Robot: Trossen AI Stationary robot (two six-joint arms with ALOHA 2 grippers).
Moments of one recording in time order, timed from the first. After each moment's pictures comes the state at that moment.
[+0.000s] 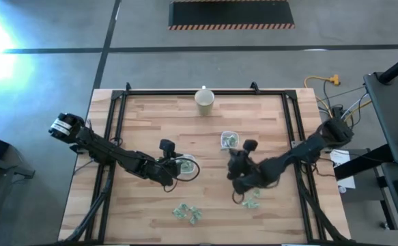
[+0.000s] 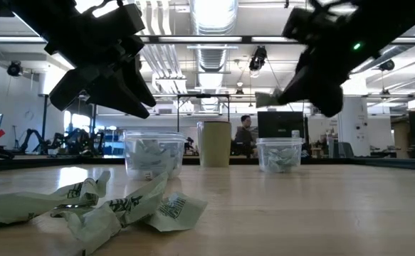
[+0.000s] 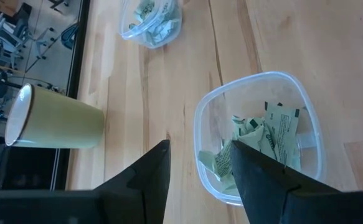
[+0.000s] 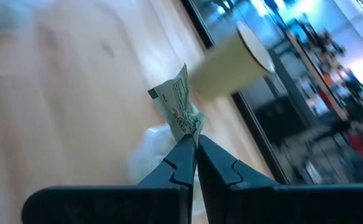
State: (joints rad) left arm -0.39 1.46 0.79 -0.22 -0.71 0.14; right arm 0.44 1.65 0.90 -0.46 1.10 0.42
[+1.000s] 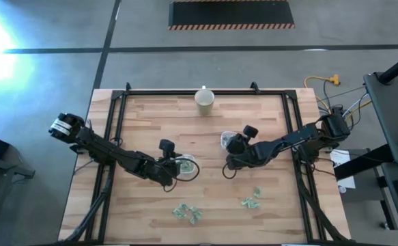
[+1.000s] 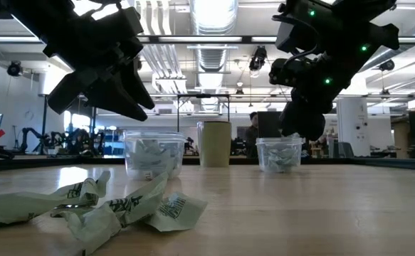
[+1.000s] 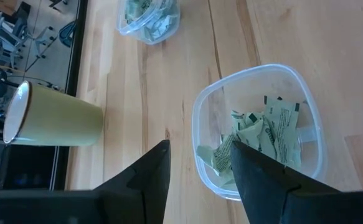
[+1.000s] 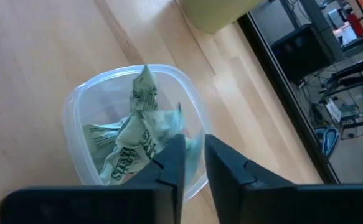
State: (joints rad) left arm -0.39 1.46 0.78 -0.22 -0.71 0.14; right arm 0.19 1.65 0.84 -0.47 0.89 0.45
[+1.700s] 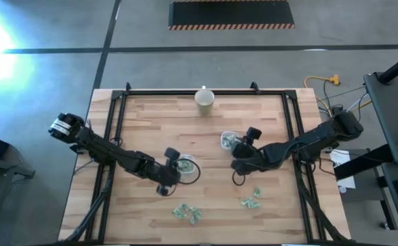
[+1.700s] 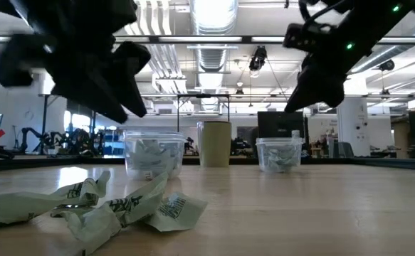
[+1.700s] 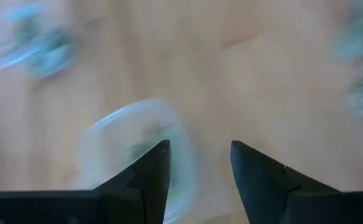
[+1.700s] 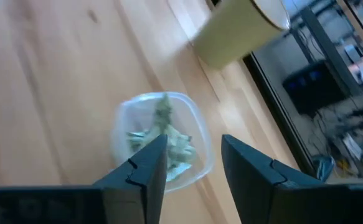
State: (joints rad) left arm -0.39 1.45 0.80 -0.21 -0.31 0.14; right arm 0.30 1.49 0.84 -0.52 0.89 0.40
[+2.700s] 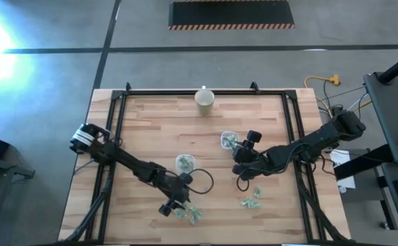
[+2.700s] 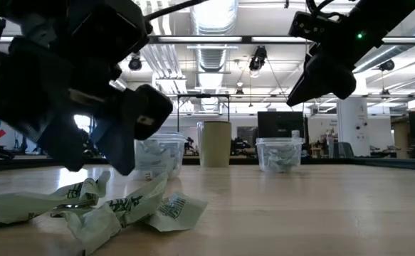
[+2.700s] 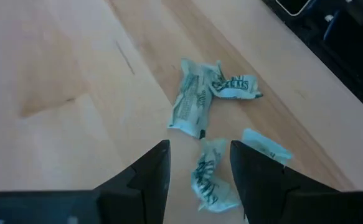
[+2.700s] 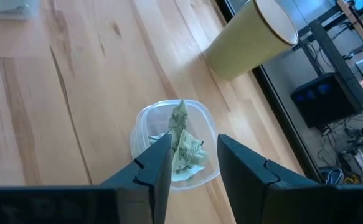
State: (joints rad) left arm -0.42 1.76 0.83 0.20 0.20 0.00; right arm 0.36 1.47 0.84 -0.51 0.89 0.38
